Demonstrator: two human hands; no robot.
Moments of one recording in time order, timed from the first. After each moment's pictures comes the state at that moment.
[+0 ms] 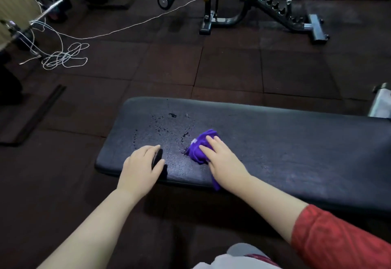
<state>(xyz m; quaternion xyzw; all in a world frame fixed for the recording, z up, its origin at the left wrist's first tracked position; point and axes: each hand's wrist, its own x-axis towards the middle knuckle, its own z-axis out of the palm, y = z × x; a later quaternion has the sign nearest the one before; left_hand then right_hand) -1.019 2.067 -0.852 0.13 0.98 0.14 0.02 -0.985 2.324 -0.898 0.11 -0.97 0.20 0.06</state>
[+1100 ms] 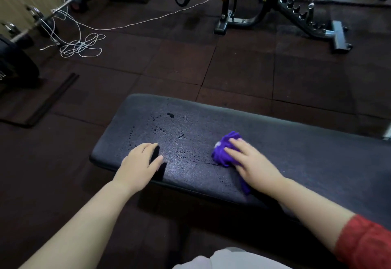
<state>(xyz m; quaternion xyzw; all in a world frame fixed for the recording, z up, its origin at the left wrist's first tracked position) -1.021 2.091 -0.851 0.07 0.98 0.16 0.09 -0.989 2.440 -0.893 0.19 -0.96 0.19 0.03</state>
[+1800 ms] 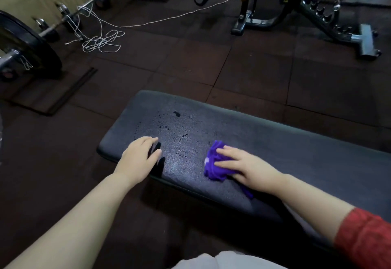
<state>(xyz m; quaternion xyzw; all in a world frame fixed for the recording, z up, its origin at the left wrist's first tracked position) -1.020 2.096 -0.841 0.03 0.98 0.18 0.03 -1.010 2.442 -0.879 0.37 -0.90 0.23 -0.05</state>
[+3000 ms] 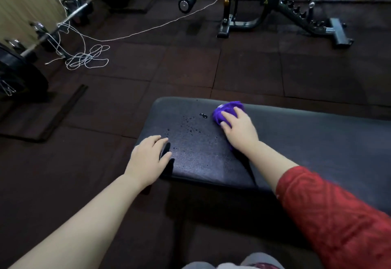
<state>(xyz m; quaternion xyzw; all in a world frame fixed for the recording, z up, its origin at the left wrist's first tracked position) -1.060 1.991 -0.848 0.16 0.98 0.10 0.02 -1.093 2.286 -0.883 -0.06 -0.96 0.26 0.09</state>
